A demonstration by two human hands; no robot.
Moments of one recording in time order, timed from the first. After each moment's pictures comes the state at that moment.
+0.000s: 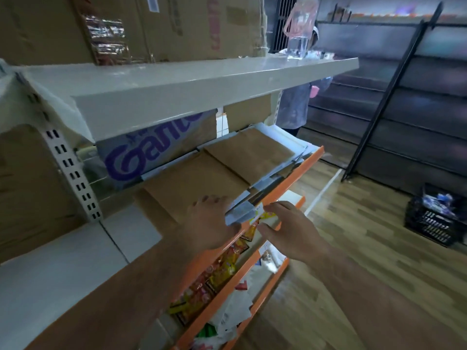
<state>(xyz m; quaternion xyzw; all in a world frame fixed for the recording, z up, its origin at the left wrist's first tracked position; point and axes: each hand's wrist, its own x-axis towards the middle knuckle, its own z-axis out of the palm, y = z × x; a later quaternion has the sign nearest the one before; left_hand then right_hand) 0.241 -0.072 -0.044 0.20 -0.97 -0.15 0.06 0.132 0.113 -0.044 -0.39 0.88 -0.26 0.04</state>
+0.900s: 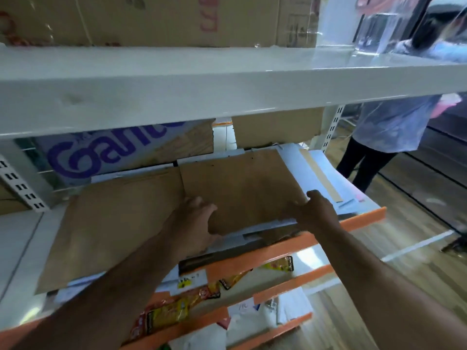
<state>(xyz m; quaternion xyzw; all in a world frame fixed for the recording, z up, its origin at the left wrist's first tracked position) 0.000 -0.084 -0.059 0.43 -0.90 -0.12 0.03 -0.266 0.005 -0.060 -0.34 0.89 -0.26 0.17</state>
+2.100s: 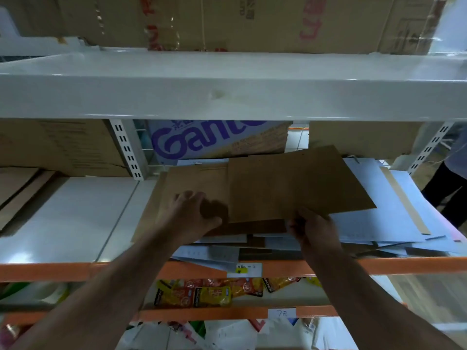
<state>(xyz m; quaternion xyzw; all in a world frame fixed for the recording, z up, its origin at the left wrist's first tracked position) 0.129 -0.084 -0.057 0.63 -0.75 -0.15 0.11 -0.131 -0.021 -0.061 -0.17 0.56 -0.64 0.50</state>
